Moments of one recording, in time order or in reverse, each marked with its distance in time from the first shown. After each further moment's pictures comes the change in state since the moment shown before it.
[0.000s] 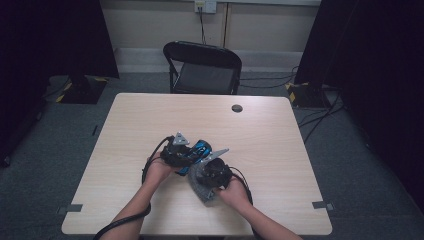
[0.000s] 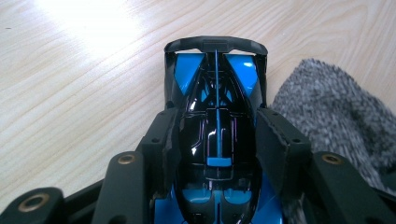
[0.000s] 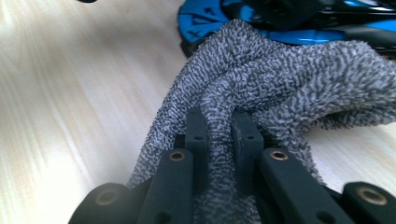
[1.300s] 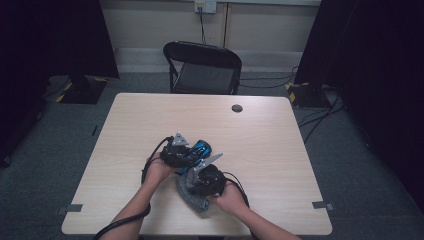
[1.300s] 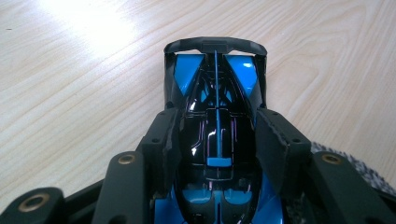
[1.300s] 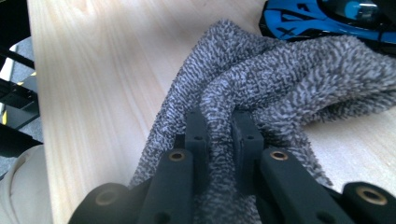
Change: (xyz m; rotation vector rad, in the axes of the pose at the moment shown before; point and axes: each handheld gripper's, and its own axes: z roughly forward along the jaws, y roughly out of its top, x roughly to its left) left arm 0.000 -0.002 -0.001 -0.012 -0.003 -0.003; right arm 0.022 -0.001 0.002 0.011 0.176 -0.057
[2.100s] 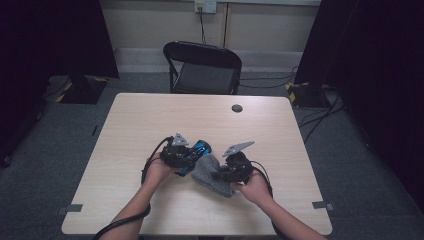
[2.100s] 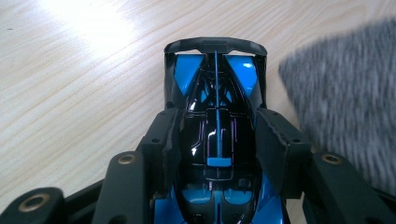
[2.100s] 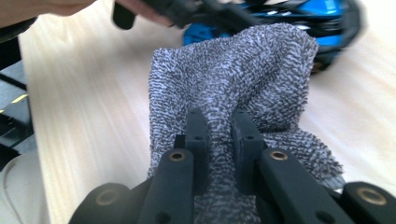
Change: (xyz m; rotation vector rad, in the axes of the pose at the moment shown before) left arm 0.000 0.000 -0.001 0.002 0.006 0.008; right arm -0.040 -0.012 -0.075 -0.099 -0.096 0.066
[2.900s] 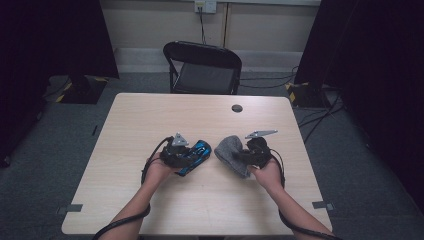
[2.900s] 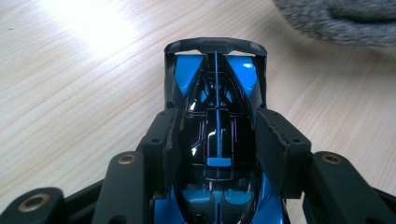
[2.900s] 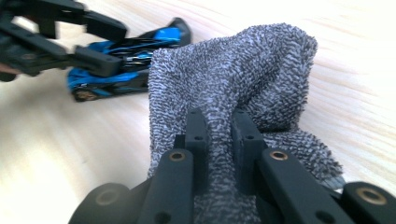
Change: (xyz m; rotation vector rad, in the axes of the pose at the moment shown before) left arm -0.001 0.000 0.000 -0.001 -0.002 -0.003; right arm -0.064 -0.007 -0.021 -0.091 -0.223 0.175
